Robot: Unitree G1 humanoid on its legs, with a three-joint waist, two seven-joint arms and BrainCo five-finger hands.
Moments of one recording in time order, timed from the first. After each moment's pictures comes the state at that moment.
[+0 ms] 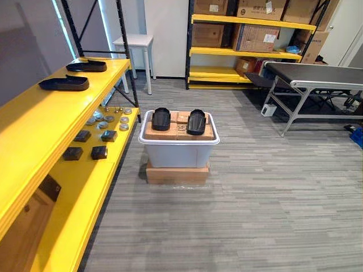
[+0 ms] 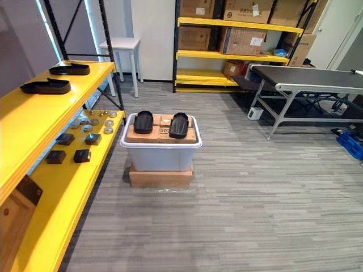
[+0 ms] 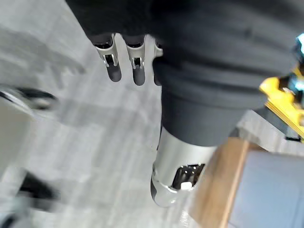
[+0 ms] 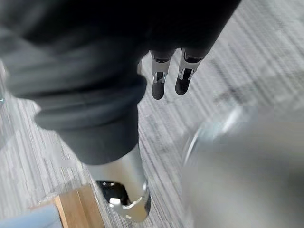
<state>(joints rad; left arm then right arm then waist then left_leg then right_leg) 0.04 0.06 0.29 0.98 -0.15 -0.11 0.02 0.06 -0.08 -0.40 1.08 0.15 -0.06 0.04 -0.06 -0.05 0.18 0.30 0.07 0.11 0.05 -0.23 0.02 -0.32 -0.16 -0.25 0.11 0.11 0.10</state>
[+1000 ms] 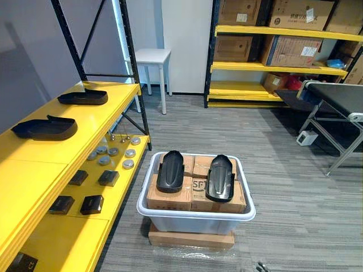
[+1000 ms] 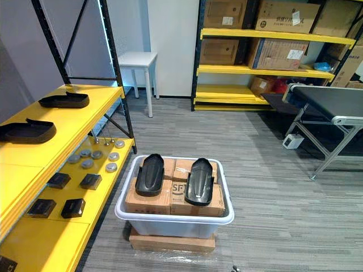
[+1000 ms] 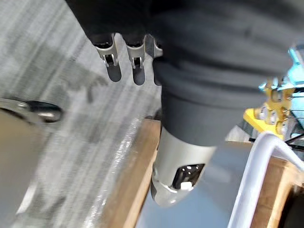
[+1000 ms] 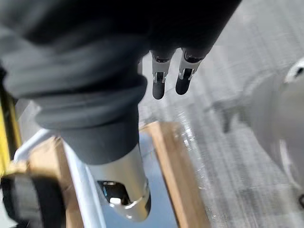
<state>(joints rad) 0.12 0.10 0.20 0.94 -0.20 -0.11 0.01 0.06 -0.04 -0.27 0.83 0.13 -0.06 0.01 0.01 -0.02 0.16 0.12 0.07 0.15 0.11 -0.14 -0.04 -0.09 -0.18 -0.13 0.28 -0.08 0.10</state>
